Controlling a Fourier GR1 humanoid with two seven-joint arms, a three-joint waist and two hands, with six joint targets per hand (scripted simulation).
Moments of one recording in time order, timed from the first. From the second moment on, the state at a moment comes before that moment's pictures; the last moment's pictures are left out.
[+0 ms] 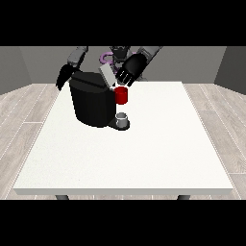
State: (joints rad) left arm -1.21 0.45 0.13 -0.69 -0.72 -0.43 -0.05; right arm -0.43 -0.07 -0.03 -1.30 0.17 -0.16 0.01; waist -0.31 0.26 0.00
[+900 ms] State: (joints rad) left arm -1.26 0.43 0.12 -0.65 -0.74 -0.43 -0.07; right arm -0.46 -0.07 -0.06 -1.26 0.17 -0.19 -0.01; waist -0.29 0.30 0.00
